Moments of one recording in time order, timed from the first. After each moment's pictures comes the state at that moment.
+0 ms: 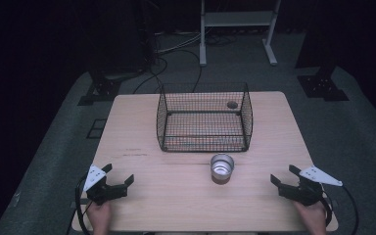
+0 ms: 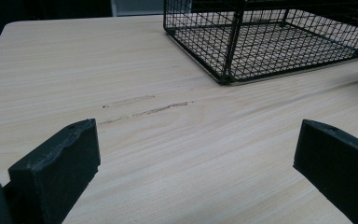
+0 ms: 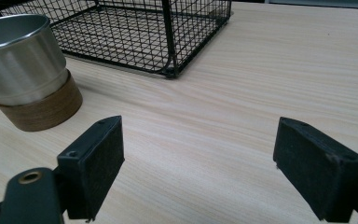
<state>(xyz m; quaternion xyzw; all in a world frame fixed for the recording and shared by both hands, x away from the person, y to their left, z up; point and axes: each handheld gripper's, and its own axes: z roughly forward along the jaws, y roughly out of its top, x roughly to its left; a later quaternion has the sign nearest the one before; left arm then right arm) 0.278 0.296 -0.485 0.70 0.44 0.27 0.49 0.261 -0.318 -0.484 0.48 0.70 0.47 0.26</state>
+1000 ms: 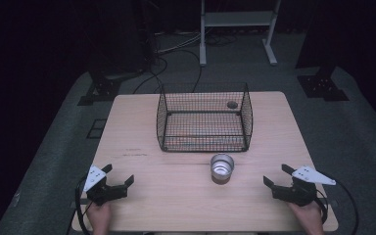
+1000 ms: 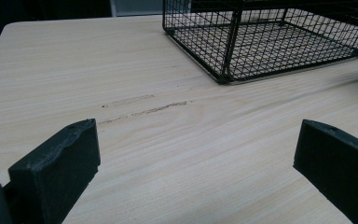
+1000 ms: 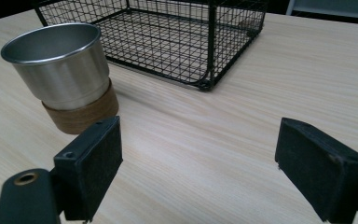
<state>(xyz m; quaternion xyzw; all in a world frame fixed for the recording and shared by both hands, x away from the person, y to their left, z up) 0.276 0.297 -0.485 0.70 0.44 0.27 0.49 0.257 -0.296 -0.471 0.44 0.72 0.48 0.25</state>
